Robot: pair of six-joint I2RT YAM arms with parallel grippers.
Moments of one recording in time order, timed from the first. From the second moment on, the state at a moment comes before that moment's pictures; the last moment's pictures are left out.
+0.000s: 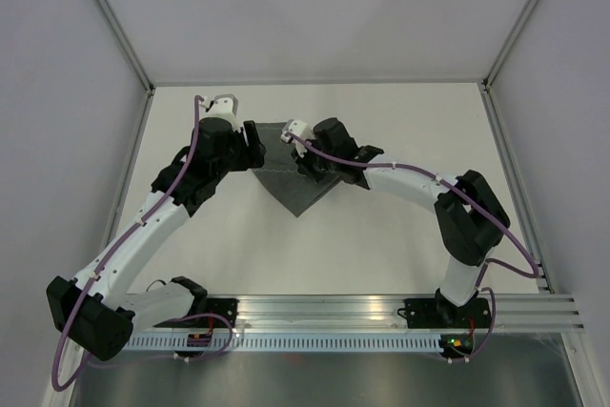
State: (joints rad) left arm -0.49 1.12 1.07 -0.45 -0.21 -0.40; right arm 0.72 1.80 1.28 -0.13 -0.22 -0.23
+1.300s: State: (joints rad) left arm -0.49 1.12 1.07 -0.45 -0.20 -0.40; right arm 0.82 1.87 1.25 -0.13 -0.17 -0.29
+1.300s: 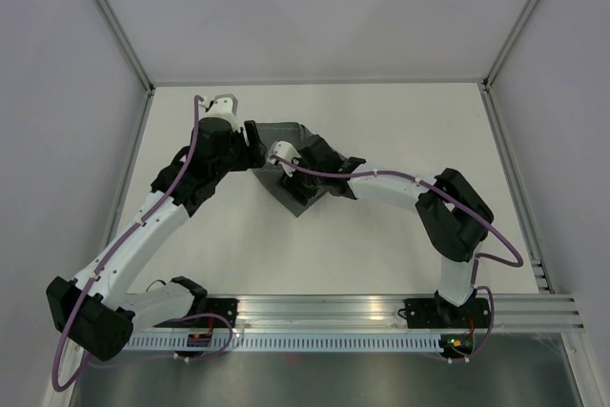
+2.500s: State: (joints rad) left arm -0.47 1.07 1.07 -0.45 -0.20 -0.40; right arm 0.73 2.17 1.70 -0.33 0.15 -0.10
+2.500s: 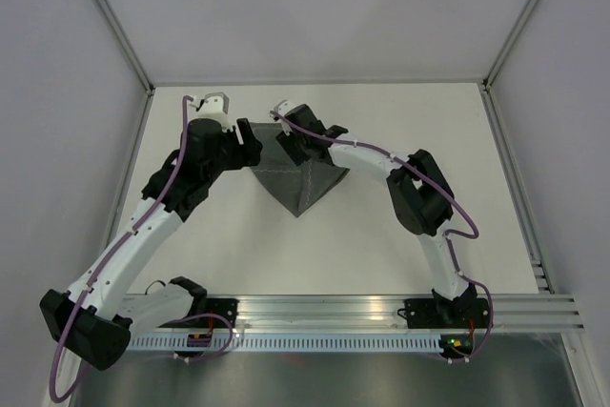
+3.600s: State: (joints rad) left arm -0.46 1.07 1.07 -0.45 -0.18 -0.40; right arm 0.67 2.42 2.03 -0.43 0.31 -0.04
